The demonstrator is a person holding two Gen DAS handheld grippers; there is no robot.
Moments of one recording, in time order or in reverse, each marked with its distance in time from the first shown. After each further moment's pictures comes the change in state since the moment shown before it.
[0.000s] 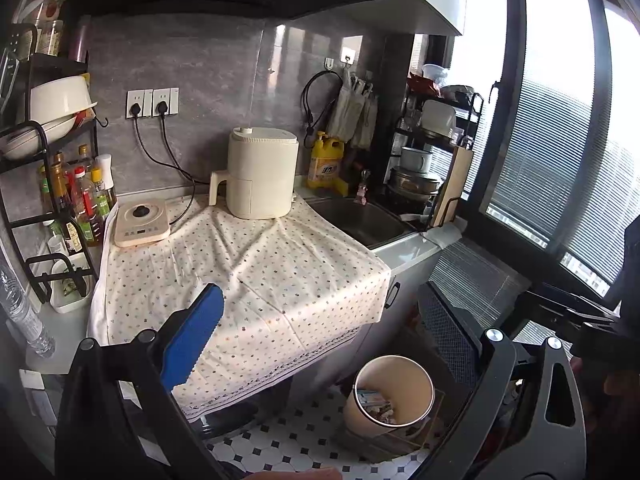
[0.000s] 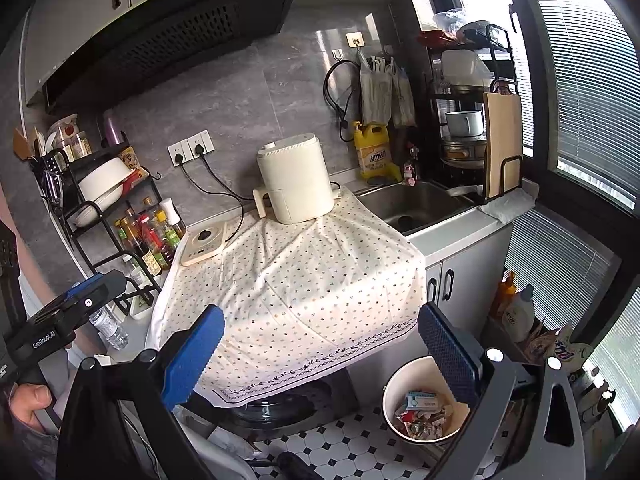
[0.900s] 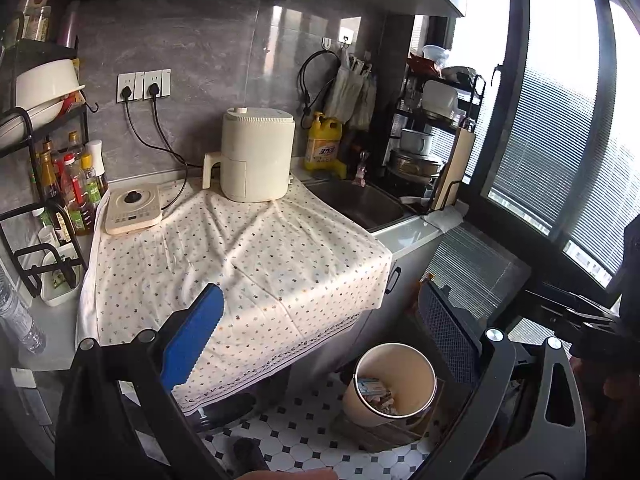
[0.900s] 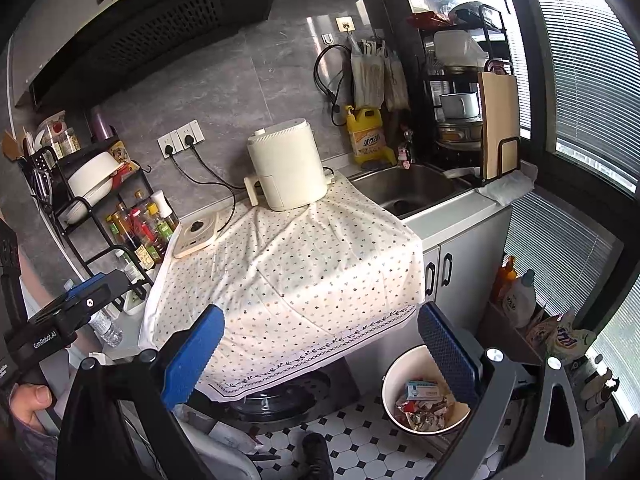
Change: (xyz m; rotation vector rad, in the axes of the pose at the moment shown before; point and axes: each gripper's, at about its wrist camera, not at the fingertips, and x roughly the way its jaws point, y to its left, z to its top) left arm 0.032 0.006 -0.009 0.005 0.063 -0.015; right arm 0.025 -0.008 -0.010 0.031 0.044 -0.014
